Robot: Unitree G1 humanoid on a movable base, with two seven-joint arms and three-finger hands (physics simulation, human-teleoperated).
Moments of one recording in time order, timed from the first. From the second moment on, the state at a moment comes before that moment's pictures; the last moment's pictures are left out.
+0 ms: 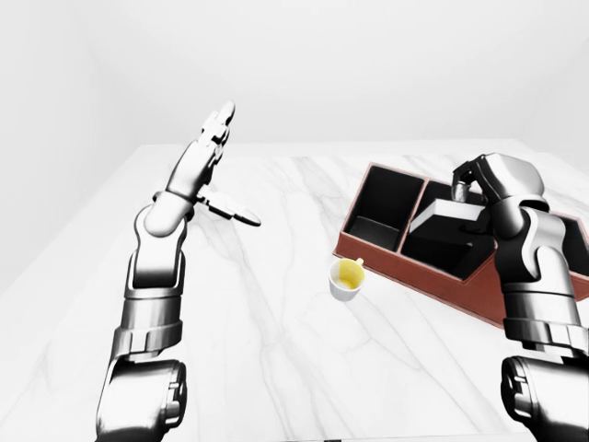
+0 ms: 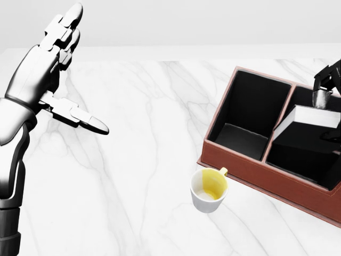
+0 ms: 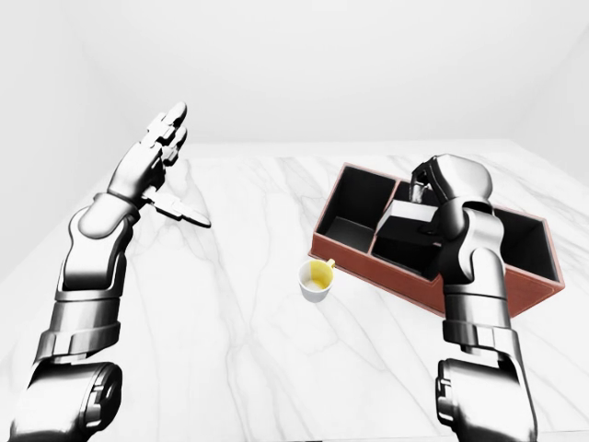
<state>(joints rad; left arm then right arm) -0.70 0.30 0.14 0.17 0.16 0.09 -0.40 -0.63 -0.56 -0.22 0.35 -0.99 0.09 0.21</state>
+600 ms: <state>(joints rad) -0.69 0.30 0.14 0.17 0.16 0.09 -0.40 -0.65 -0.57 -0.20 0.44 -0.97 0.09 0.13</state>
